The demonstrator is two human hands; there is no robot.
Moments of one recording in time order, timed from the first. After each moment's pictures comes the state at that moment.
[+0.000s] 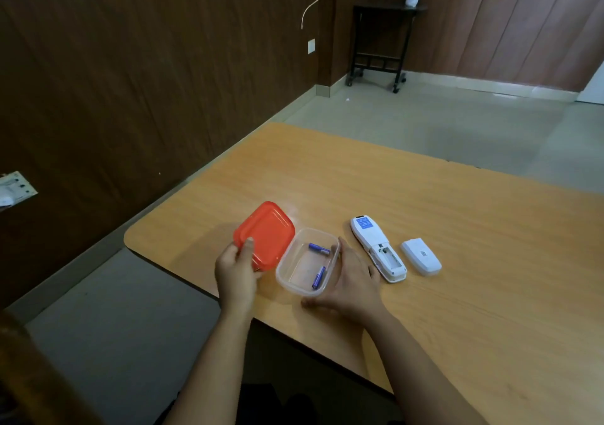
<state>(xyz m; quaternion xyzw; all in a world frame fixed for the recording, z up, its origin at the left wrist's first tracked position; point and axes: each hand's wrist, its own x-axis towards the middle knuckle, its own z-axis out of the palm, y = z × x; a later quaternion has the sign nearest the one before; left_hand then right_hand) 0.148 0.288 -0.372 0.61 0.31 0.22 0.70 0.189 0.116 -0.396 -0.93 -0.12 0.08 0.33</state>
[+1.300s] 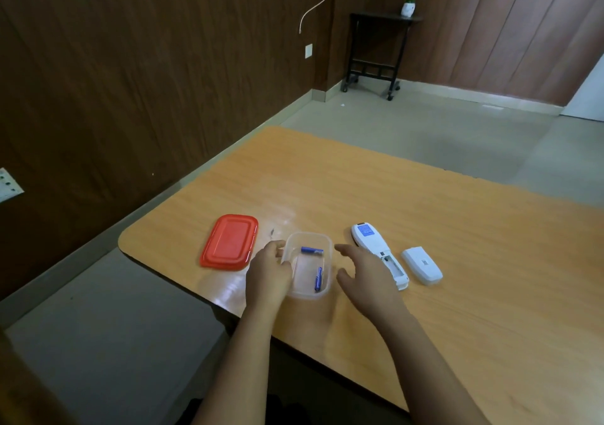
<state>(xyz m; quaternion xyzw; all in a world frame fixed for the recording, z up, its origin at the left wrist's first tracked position) 0.175 0.274 -0.384 0.85 0.25 0.07 0.47 0.194 0.109 -0.368 -0.94 -0.14 0.03 0.31</state>
